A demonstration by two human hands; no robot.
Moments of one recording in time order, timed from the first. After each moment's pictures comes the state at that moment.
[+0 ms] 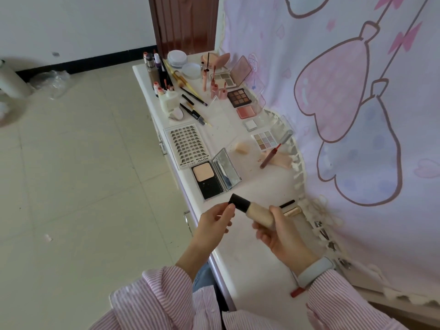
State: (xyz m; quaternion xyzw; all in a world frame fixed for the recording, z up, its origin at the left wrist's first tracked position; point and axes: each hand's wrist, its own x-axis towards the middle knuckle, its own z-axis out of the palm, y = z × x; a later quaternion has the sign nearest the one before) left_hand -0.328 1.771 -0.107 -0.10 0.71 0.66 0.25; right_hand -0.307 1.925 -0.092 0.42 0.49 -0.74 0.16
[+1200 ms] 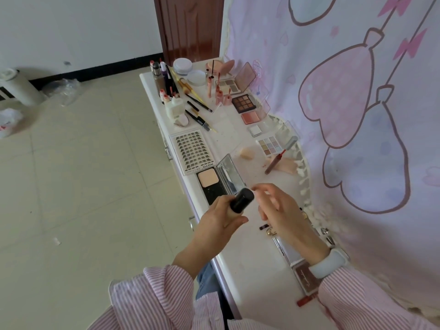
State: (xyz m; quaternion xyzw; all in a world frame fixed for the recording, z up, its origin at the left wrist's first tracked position) left_hand -0.339 1.761 -0.094 0.14 0.85 0.49 0.08; right_hand -0.331 1.917 -0.041 0.09 0.84 -0.52 0.10
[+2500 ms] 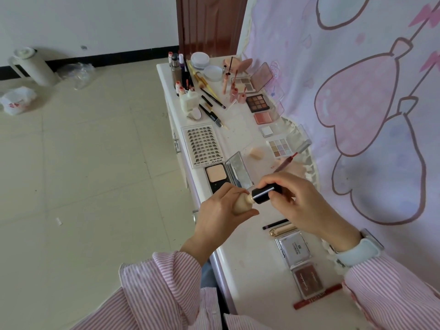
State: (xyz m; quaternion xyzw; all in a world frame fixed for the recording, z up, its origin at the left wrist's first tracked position) left_hand -0.345 1.763 -0.082 0.14 0.88 0.45 -0.08; right_hand -0.351 1.927 0.003 -0.14 0.90 -0.41 0.09
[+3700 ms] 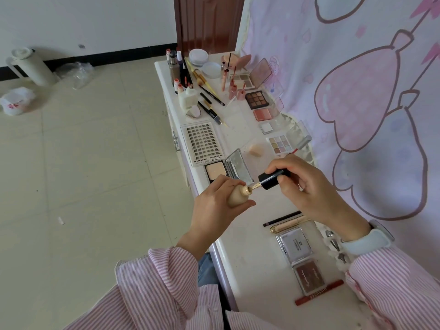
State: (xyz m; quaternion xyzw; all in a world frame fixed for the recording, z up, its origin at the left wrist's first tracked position) left_hand -0.350 1.757 -0.078 0.13 0.87 0.47 -0.11; right_hand -0.359 1.935 0.011 -0.17 0.88 -0.44 0.05
